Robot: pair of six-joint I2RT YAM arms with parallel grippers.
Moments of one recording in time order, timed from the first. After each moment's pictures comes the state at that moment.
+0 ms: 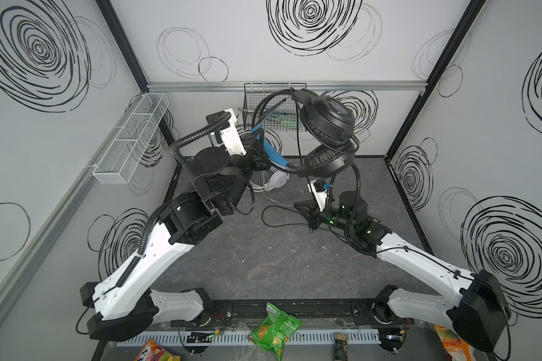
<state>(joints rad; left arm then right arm) -0.85 1.25 1.73 -0.35 -0.58 -0.43 0.74 1.14 0.78 0.13 -0.32 0.20</state>
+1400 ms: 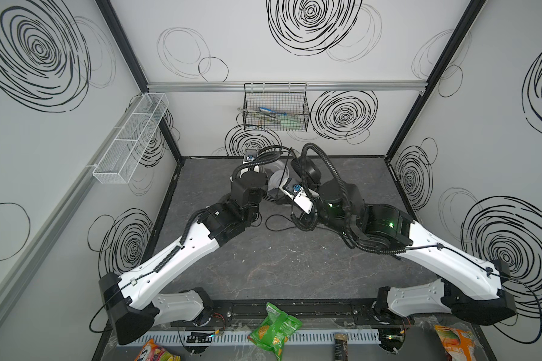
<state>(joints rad) -0.77 1.20 1.25 -0.30 -0.81 -0.09 1.14 1.29 1.59 -0.75 0.37 -0.28</state>
